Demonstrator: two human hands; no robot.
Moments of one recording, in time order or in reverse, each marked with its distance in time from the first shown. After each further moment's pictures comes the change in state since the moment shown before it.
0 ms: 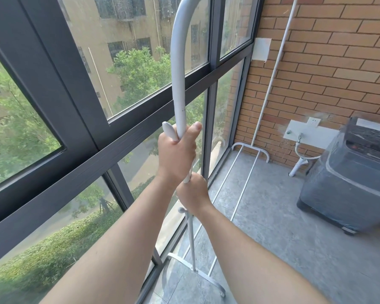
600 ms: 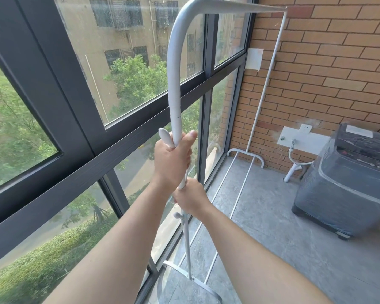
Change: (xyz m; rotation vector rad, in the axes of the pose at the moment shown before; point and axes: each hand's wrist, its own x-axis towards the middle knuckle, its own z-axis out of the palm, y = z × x) left_hand -0.003 0.001 -0.001 0.028 -0.017 -0.018; right_hand -0.006 -0.009 -0.021 -0.080 -0.141 0.043
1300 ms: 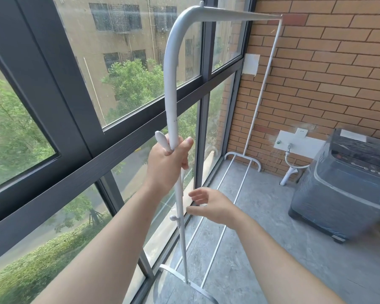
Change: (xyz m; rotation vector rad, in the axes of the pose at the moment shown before) left_hand -0.002 0.000 -0.013 0.187 -0.088 0.064; right_hand -0.010 0.058 -0.059 -0.065 -0.190 -0.010
